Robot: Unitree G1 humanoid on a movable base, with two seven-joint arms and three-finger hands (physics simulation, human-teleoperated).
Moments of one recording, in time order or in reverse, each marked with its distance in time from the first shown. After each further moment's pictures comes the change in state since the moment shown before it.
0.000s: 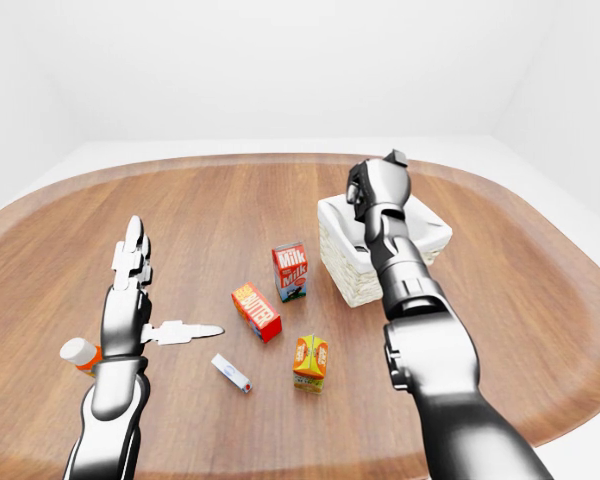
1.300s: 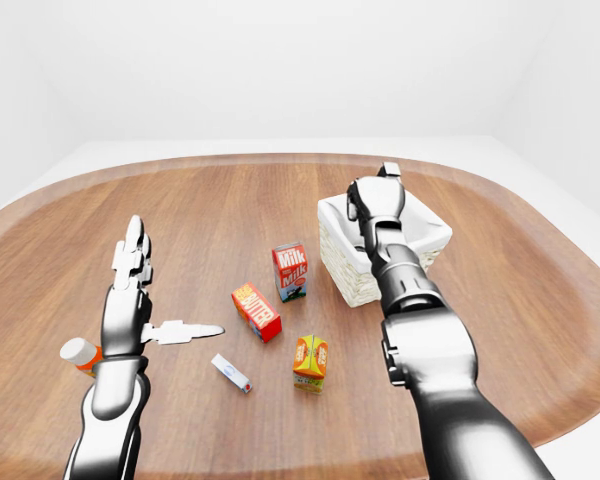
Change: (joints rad) left arm -0.003 0.000 0.000 0.002 -0.003 0.000 -0.002; right arm -0.031 0.010 -0.005 0.172 -0.273 0.000 -0.065
